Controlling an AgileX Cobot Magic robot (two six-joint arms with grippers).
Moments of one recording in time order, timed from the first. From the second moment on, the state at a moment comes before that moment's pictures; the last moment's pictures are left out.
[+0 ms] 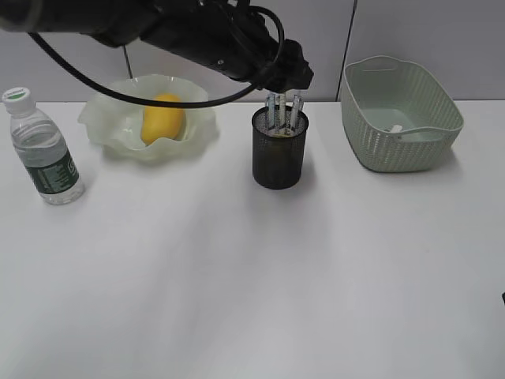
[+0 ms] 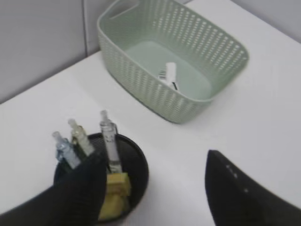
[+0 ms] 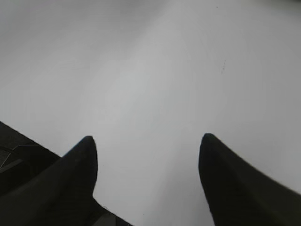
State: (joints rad) left arm -0.62 1.97 -1.57 -0.68 0.38 0.64; right arm 0.51 0.67 -0.52 0.03 0.80 -0.03
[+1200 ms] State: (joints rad) left arm -0.62 1.34 -1.19 0.01 1.21 -0.04; right arm 0.51 0.67 -0.53 0.07 0.95 -0.03
